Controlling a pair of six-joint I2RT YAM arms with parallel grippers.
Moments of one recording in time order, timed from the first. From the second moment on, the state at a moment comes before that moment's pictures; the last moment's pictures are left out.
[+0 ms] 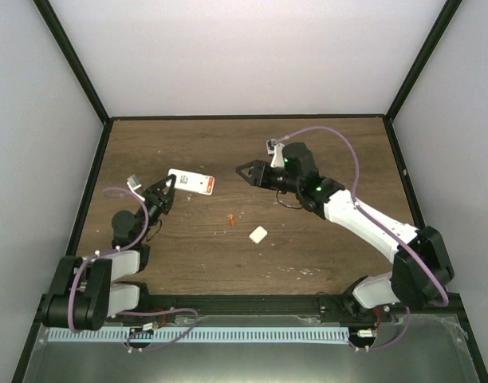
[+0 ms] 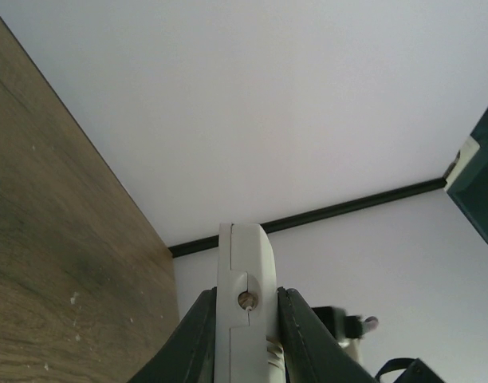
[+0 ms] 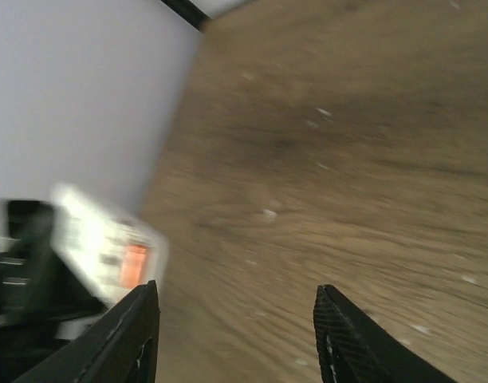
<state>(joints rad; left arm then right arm) -0.07 1.19 0.13 1.26 0.43 -1.48 0.67 1.43 1.06 -0.13 -0.26 0.71</state>
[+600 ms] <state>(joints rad) -0.06 0.66 0.23 0.45 0.25 -1.35 0.89 1.89 1.33 -0.52 -0.01 0.48</state>
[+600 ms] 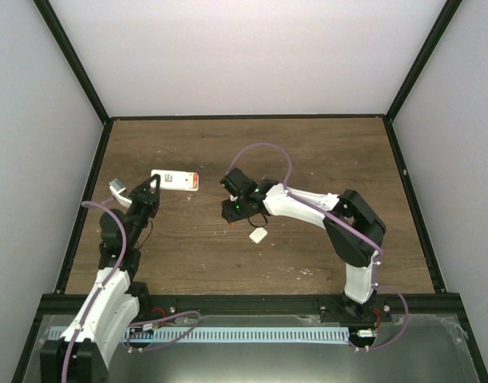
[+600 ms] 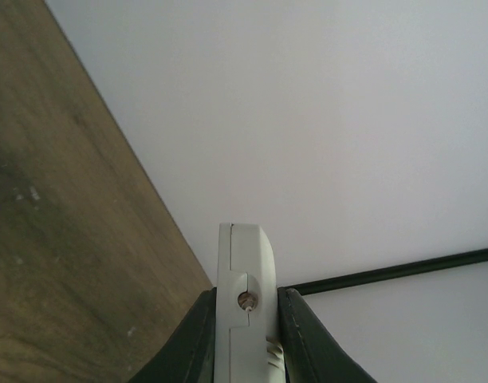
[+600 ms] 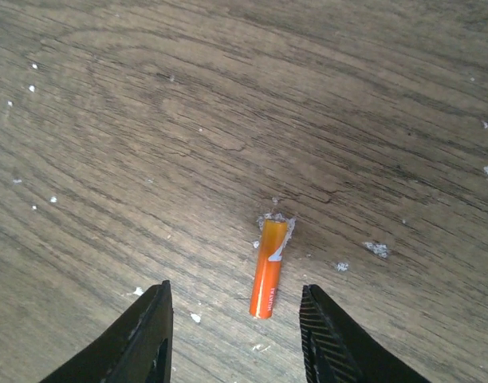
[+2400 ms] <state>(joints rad) -0.06 0.71 0.13 0.54 0.32 -1.27 0.91 1.78 1.60 -0.76 -0.21 0.53</state>
